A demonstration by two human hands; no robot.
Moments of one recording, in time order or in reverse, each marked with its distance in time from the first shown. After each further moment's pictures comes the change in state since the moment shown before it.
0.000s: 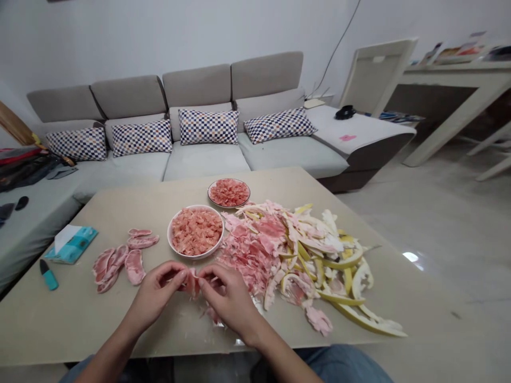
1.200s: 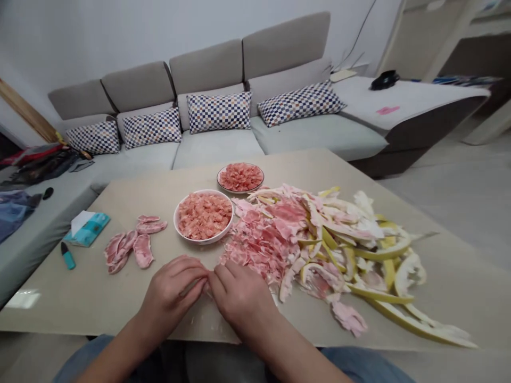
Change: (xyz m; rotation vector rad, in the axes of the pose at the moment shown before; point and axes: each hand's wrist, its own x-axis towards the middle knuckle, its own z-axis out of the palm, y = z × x) left_hand -0.020 -0.011 0.023 0.821 -0.026 0.616; right_hand -0.023 0.026 0.000 -0.915 0.037 -0.677
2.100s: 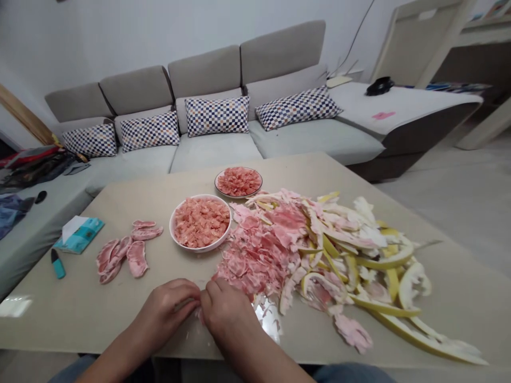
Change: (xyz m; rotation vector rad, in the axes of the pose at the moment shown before) left_hand -0.014 -0.026 0.016 -0.168 -0.279 -0.237; right_hand -0.017 -0.009 0.039 0.073 -0.113 0.085
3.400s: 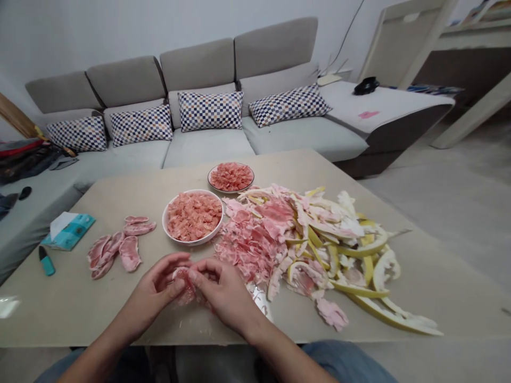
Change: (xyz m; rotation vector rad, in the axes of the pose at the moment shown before) left_hand 0.001 0.019 -0.011 -0.955 0.157 -0.324; right_hand 0.029 0.002 -0.042 1.402 -0.157 0.782
